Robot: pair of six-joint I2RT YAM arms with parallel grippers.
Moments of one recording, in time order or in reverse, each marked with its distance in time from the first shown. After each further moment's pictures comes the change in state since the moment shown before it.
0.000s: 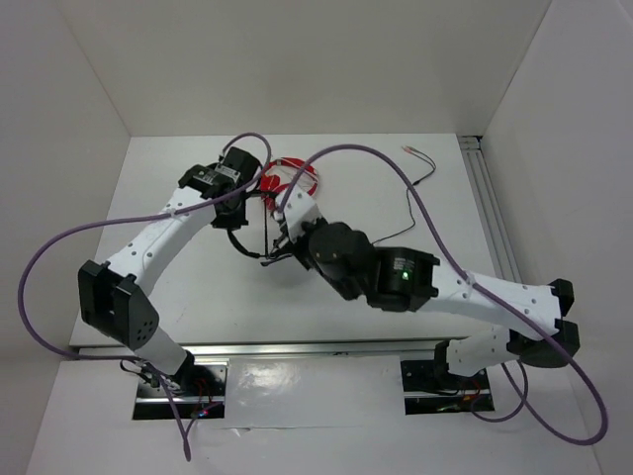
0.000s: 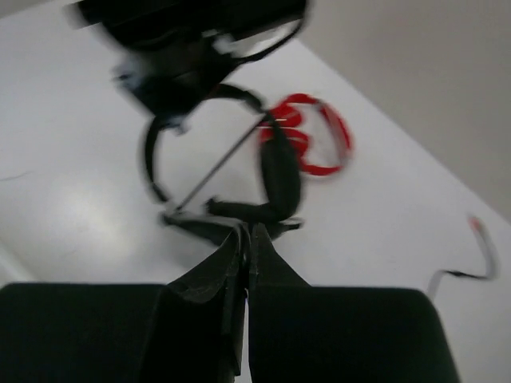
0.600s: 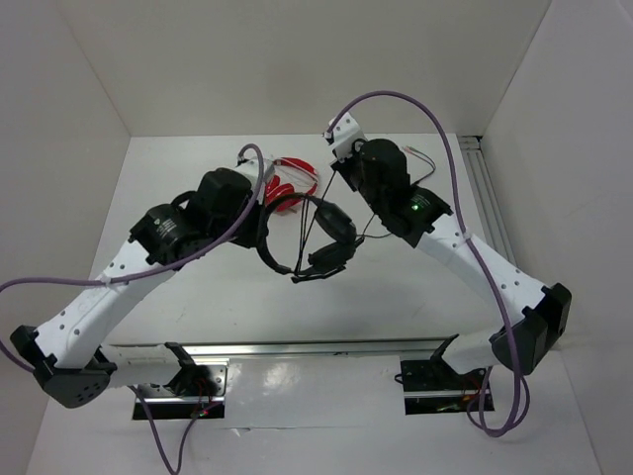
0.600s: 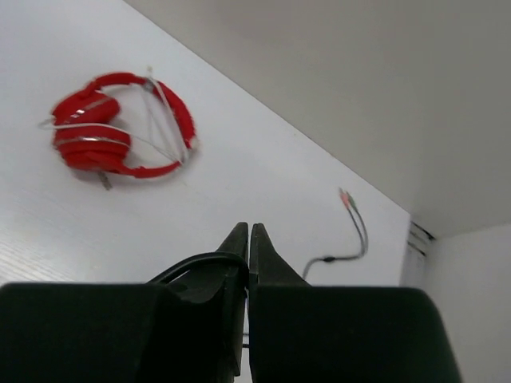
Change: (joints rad) left arm -0.309 -0.359 -0.066 0.134 0.210 0.128; right arm -0.666 0.105 0.012 0.159 -0.215 -0.335
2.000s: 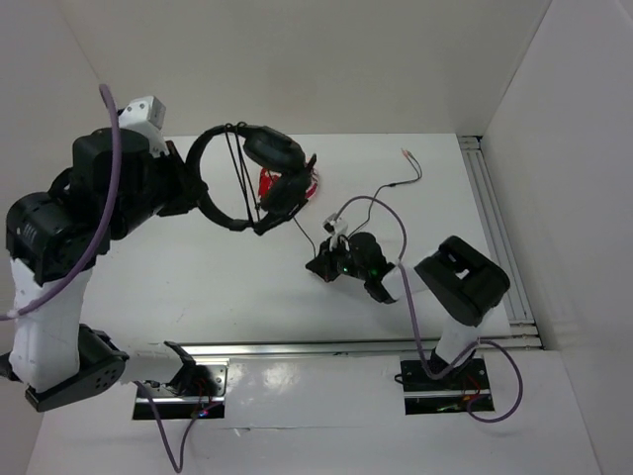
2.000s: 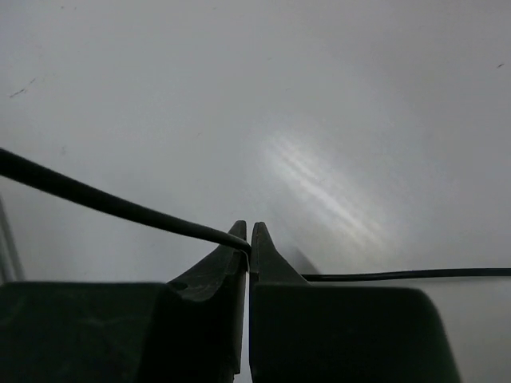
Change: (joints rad) left arm 0.085 0.090 0.806 -0.469 -0.180 -0.242; right arm -0.043 0.398 -0.844 1.139 -0.778 0.674
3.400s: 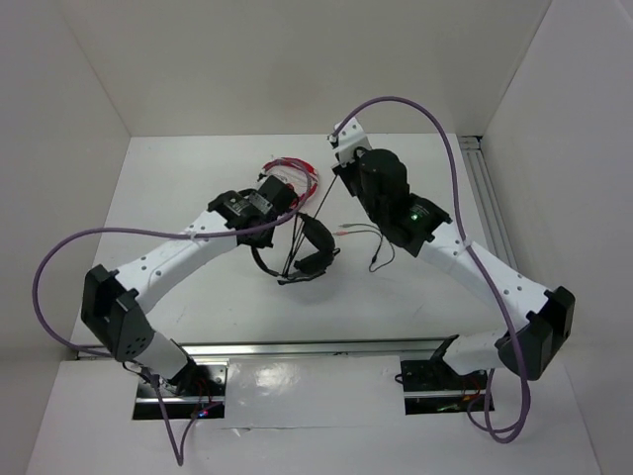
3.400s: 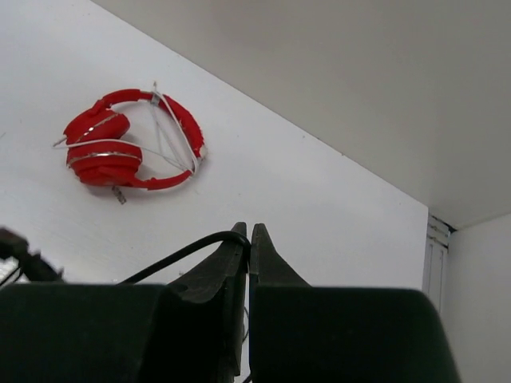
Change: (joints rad) left arm -0.032 0.239 -0.853 0.443 -0.146 0.161; right arm 0.063 -0.448 0.750 -1.045 0.797 -0.588
